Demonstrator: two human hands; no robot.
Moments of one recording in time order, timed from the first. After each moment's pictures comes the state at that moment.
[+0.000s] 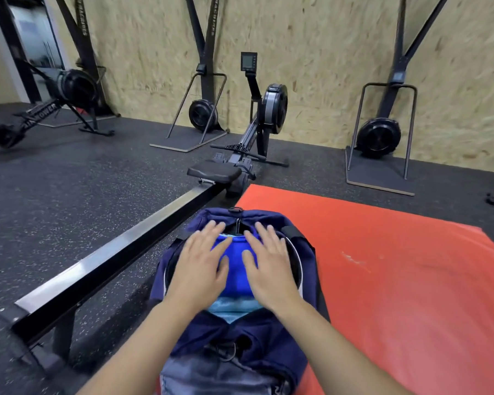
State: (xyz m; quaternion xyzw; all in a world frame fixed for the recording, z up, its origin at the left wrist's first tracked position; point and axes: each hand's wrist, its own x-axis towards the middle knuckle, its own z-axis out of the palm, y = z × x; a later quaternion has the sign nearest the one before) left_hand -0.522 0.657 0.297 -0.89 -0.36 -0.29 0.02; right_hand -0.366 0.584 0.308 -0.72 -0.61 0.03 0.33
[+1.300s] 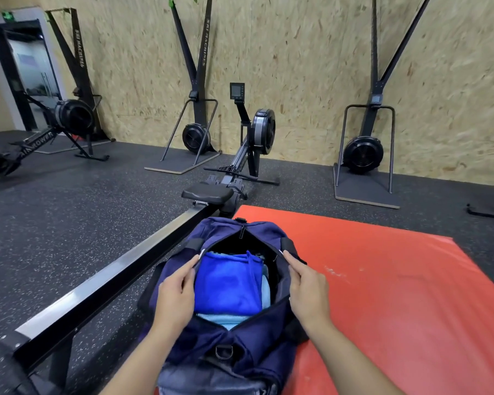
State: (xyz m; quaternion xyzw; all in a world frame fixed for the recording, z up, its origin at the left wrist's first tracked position) left_hand -0.542 0.636 0.299 -0.69 -0.45 -0.48 -0.31; right_hand -0.297 0.524 0.311 -0.75 -0.45 -0.02 0.48
